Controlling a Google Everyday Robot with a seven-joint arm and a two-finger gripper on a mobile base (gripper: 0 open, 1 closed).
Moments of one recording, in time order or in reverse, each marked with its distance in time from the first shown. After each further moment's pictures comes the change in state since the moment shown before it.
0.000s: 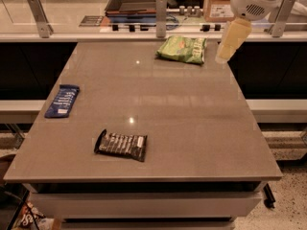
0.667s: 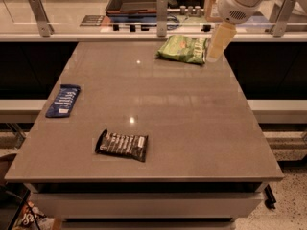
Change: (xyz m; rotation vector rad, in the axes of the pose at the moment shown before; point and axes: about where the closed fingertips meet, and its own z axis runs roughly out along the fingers) arm -0.001 -0.025 0.052 0.001 0.023 -0.005
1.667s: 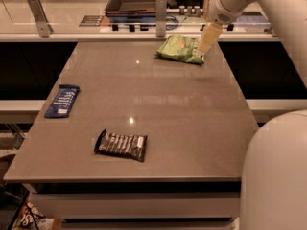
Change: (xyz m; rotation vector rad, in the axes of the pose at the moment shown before) arm -0.006 -0.061 0.084 0.051 -0.081 0.062
